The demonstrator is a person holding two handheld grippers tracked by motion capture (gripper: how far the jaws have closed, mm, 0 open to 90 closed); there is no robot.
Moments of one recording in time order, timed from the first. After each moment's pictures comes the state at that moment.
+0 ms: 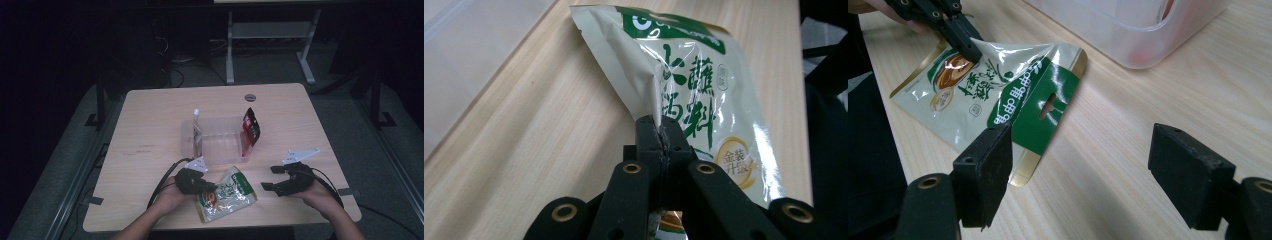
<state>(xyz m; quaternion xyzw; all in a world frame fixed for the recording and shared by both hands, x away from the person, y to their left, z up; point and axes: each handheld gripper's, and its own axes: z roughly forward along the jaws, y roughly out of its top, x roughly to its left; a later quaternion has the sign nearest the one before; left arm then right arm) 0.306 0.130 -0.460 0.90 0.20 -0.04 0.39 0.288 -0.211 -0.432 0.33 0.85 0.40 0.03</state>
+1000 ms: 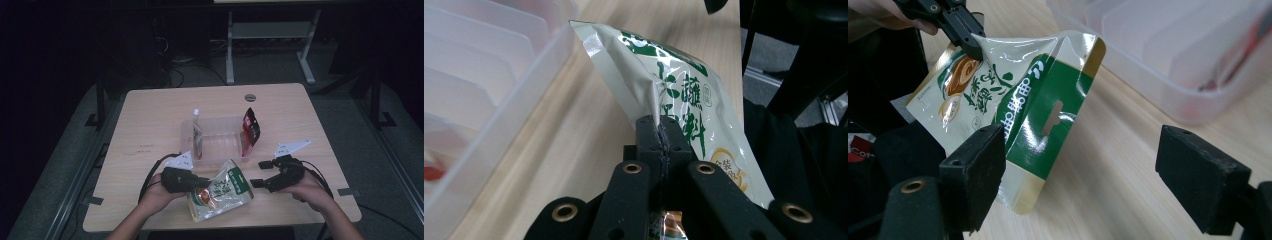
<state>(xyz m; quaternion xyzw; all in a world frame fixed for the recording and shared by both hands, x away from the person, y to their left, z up) 0.292 0.160 -0.409 0.88 0.17 -0.02 0.45 0.302 -0.186 -0.415 0.29 0.84 0.45 -0.02</state>
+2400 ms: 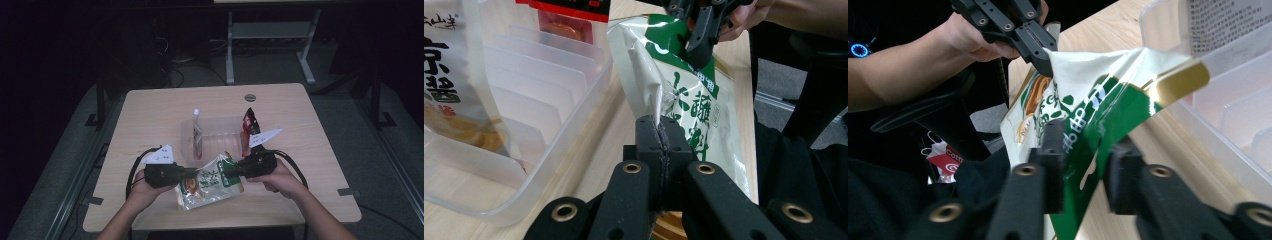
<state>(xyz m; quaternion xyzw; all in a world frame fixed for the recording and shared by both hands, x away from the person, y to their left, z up) 0.292 0.194 -0.391 0.85 0.17 0.03 0.49 0.330 -0.124 -0.406 0.20 0.82 0.51 -0.14</state>
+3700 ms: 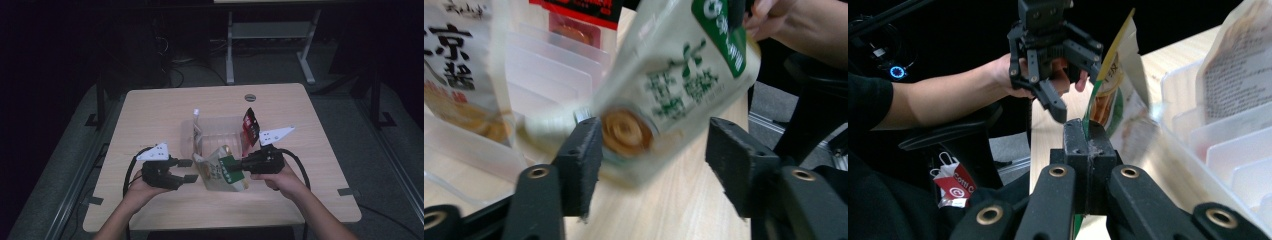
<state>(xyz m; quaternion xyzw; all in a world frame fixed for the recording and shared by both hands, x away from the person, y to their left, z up) 0.294 0.203 -0.393 0.83 0.21 0.01 0.51 0.321 -0.138 -0.385 0.15 0.78 0.59 -0.12</state>
